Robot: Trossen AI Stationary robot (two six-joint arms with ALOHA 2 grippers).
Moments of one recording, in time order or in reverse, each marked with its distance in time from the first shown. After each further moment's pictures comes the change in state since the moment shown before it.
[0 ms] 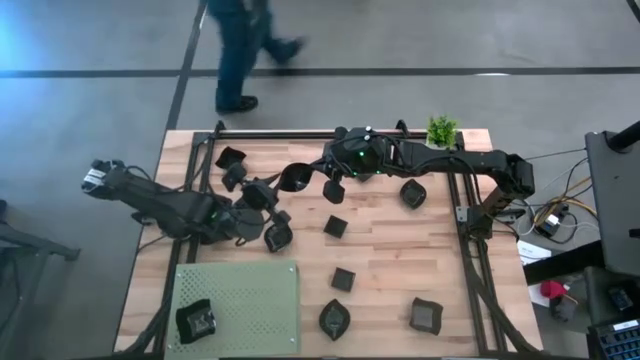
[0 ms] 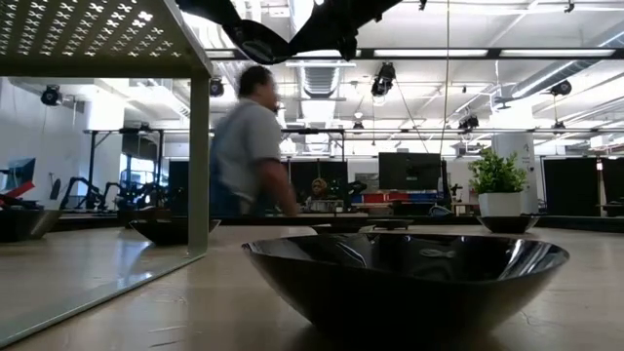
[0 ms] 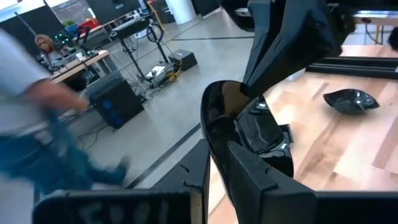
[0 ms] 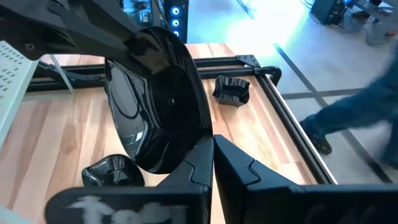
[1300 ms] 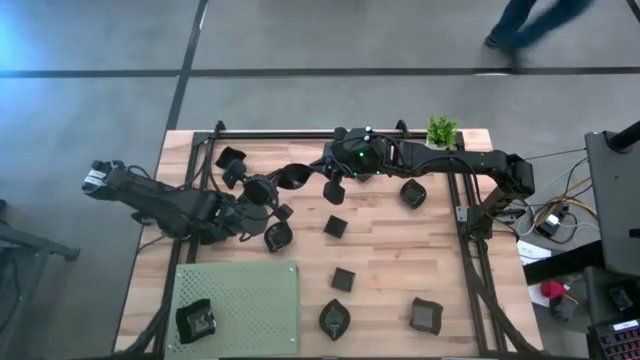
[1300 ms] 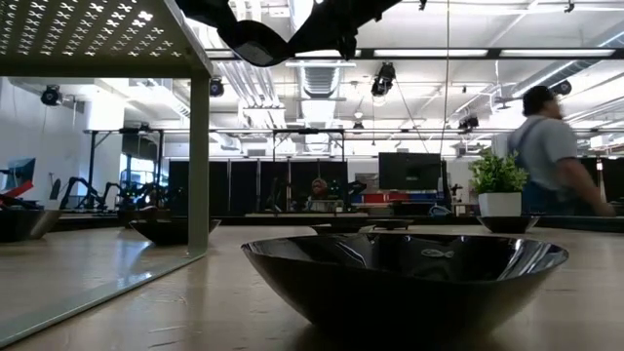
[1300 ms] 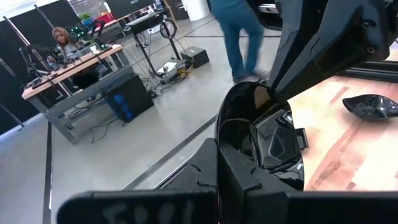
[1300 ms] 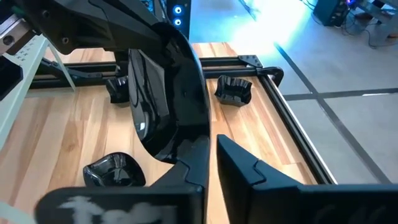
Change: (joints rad) left arm 0.031 0.010 0.000 0.002 -0.019 -0.031; right arm 0.000 0.000 0.001 -0.003 -0.003 -0.012
